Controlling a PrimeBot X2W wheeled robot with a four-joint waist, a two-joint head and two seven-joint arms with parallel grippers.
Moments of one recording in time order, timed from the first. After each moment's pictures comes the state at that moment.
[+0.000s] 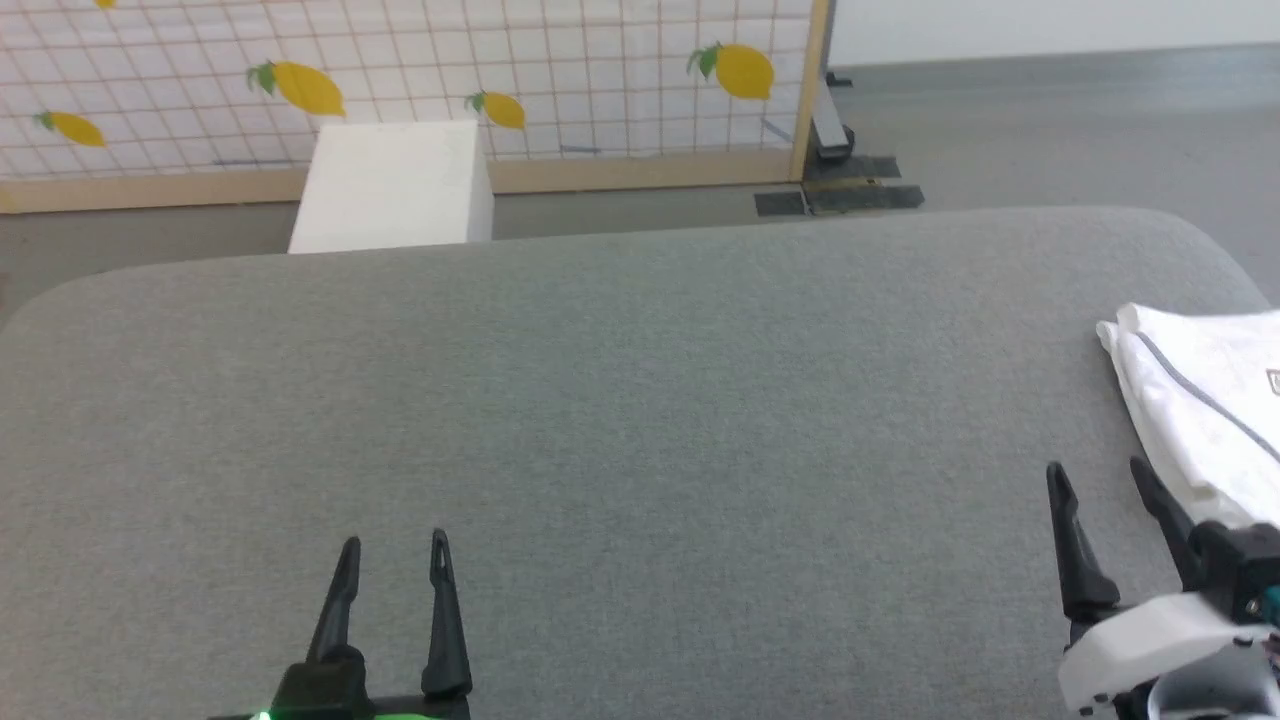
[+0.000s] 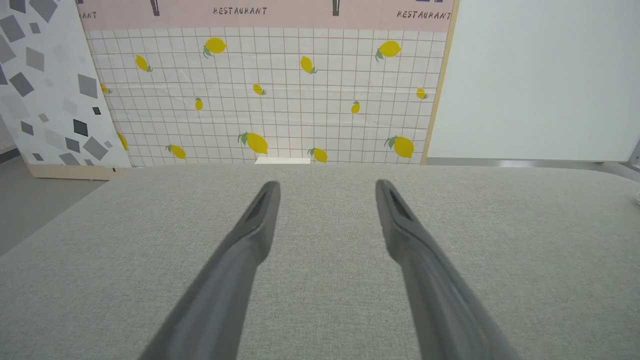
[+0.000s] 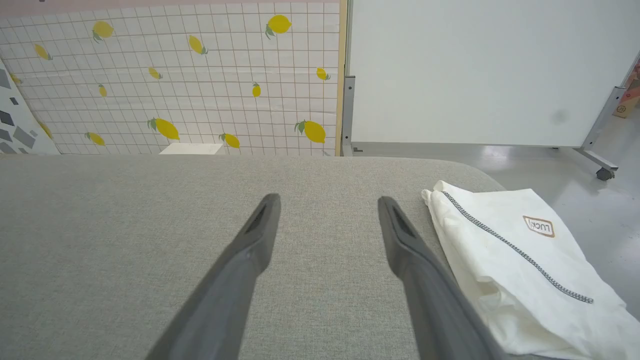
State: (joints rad) left arm 0.21 0.09 -0.18 -0.15 -0.12 0.20 -0.25; right arm 0.08 -0.10 -0.12 -0.08 0.10 0.13 0.03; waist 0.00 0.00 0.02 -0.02
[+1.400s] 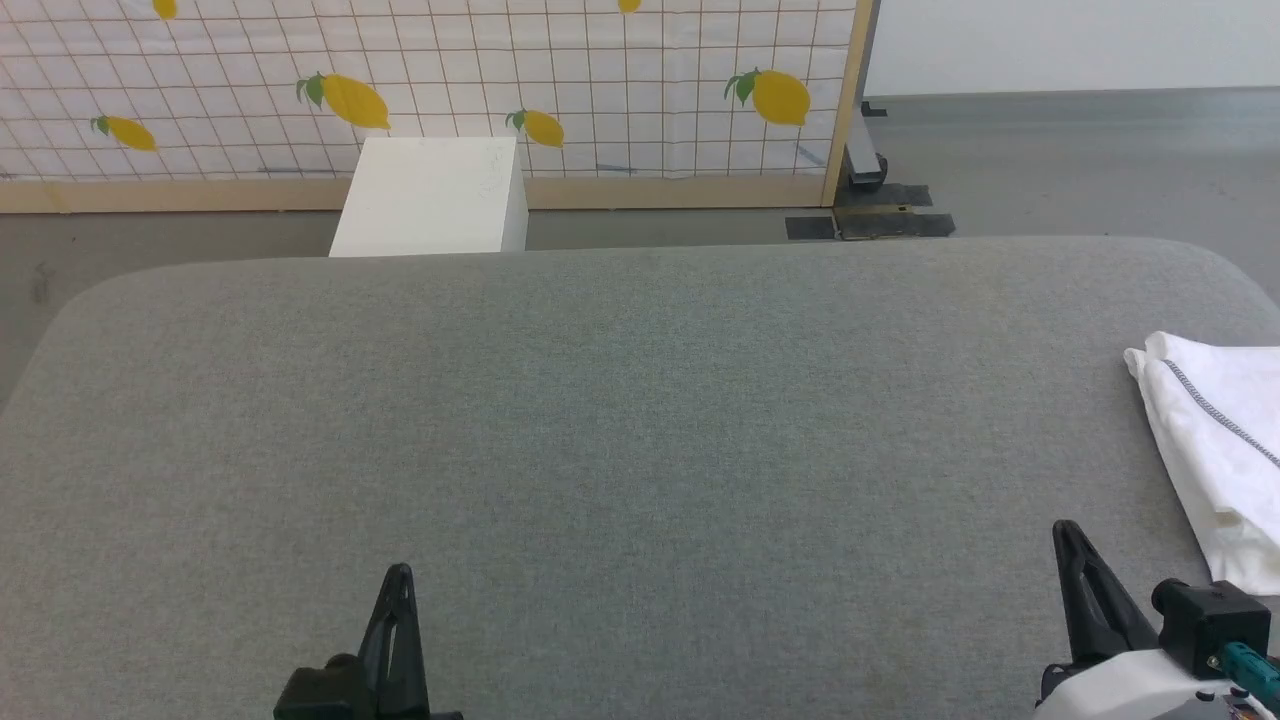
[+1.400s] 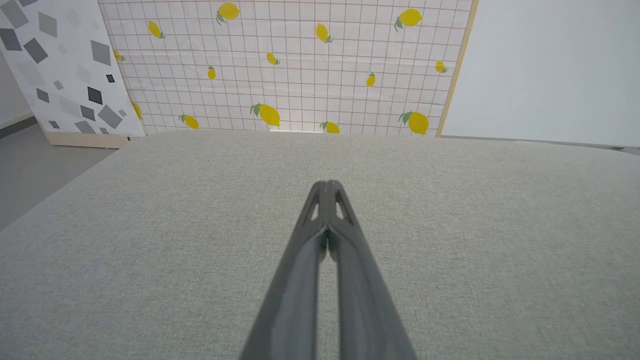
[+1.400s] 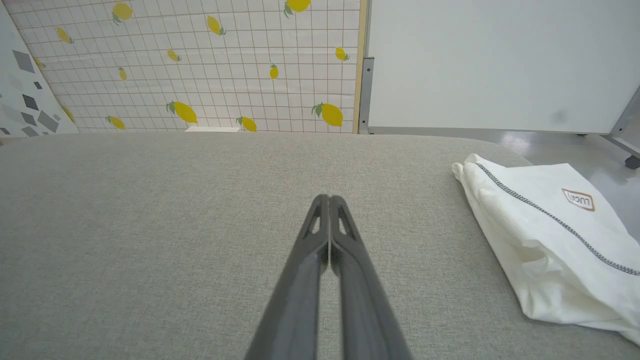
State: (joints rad) left arm 0.22 0.09 -0.16 -0.07 -0.14 0.18 -0.22; right arm 0.16 -0.05 -0.11 -0.02 0.07 0.13 -0.04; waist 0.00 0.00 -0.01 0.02
